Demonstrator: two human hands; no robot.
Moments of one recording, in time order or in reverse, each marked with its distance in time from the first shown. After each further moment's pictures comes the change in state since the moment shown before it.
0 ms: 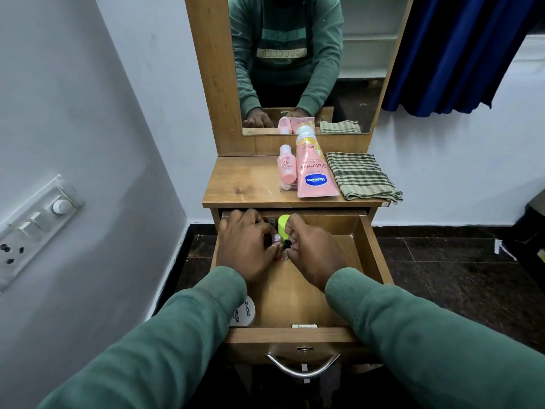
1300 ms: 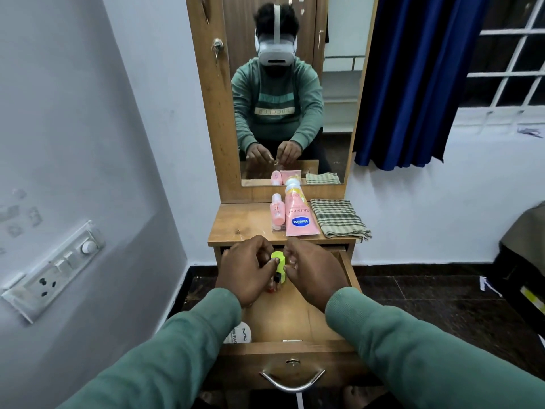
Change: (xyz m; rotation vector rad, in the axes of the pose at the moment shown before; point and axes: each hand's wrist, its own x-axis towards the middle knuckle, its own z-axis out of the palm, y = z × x) left_hand -0.019 0.032 -0.075 -0.470 0.040 -0.051; right_hand -0.030 -0.046 -0.082 -0.077 0.149 -0.072
